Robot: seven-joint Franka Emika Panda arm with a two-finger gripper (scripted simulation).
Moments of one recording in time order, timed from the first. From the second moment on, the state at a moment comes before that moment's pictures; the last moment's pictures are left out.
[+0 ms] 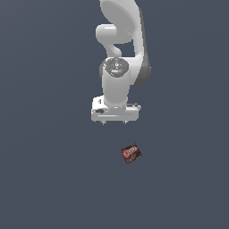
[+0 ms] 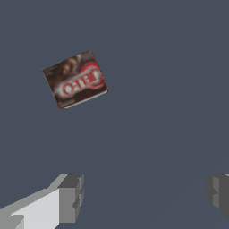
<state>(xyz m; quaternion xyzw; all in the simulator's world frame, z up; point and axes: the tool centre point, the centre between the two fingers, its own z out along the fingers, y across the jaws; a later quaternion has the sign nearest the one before) -0.009 0.001 0.154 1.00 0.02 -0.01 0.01</state>
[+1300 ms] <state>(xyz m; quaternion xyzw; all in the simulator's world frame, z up) -0.001 0.016 0.144 1.00 -0.01 -0.02 0.01</state>
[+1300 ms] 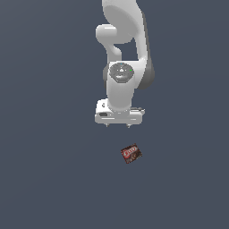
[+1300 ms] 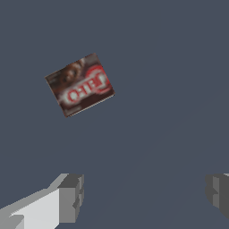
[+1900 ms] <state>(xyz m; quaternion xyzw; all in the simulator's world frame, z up) 0.024 0.030 0.128 0.99 -0.15 -0.02 0.00</state>
